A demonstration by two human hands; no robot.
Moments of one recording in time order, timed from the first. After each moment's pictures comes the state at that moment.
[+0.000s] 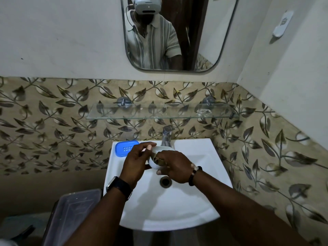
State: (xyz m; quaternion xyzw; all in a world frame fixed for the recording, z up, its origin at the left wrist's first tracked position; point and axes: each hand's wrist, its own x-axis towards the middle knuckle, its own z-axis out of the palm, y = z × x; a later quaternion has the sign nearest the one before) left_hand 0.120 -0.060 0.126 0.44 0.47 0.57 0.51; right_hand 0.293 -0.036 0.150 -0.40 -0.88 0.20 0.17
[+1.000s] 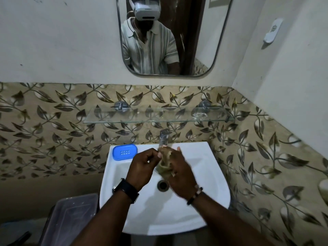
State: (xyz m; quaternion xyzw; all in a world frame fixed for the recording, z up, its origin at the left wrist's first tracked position) left_hand 0.143 -0.063 0.133 0.60 0.47 0.53 0.38; right_hand 0.306 -0.065 0.126 -0.38 -0.80 0.14 0.44
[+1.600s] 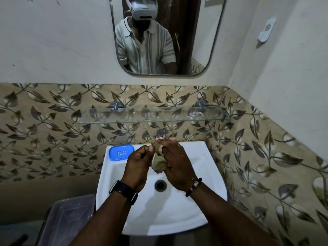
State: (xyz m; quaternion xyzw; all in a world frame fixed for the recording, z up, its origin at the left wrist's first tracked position) left_hand 0.160 -0.064 0.144 0.43 0.39 0.61 0.54; right_hand 0.316 -0.046 0.143 -0.32 -0.85 0.02 0.41
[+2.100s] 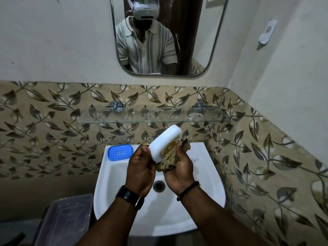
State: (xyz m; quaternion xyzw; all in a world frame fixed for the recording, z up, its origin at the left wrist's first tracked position) left_hand 0.181 -0.069 0.143 0.33 0.30 0.69 0.56; right_hand 0.286 -0.057 0.158 -0.29 -0.17 0.70 0.63
